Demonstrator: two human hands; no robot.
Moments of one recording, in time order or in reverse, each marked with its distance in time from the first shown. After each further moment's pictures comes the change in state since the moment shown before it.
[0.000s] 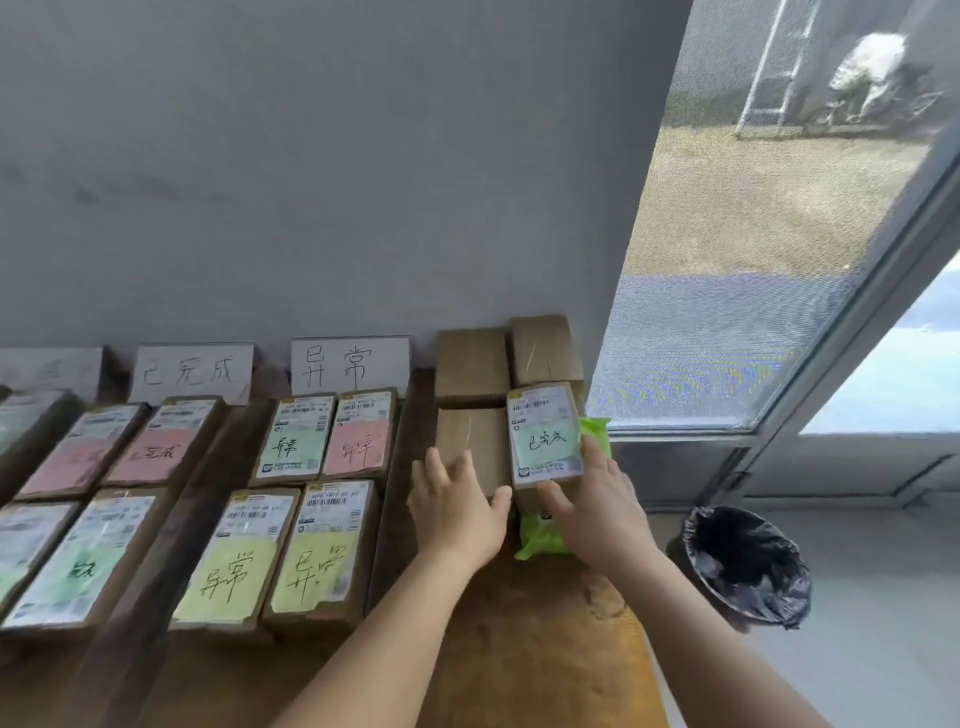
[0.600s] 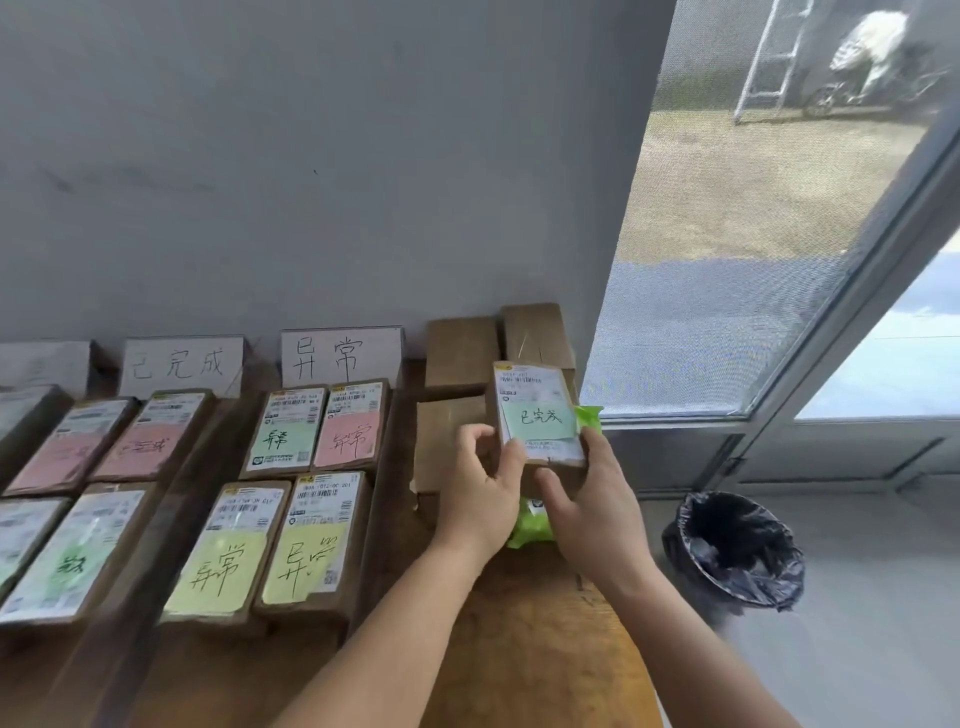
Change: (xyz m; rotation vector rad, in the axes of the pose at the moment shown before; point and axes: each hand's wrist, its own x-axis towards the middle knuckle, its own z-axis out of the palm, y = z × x) left_hand -0.028 0.035 -0.019 -0.860 0.024 0.063; right_hand -0.025 -0.004 -0.006 0.295 0.162 -0.101
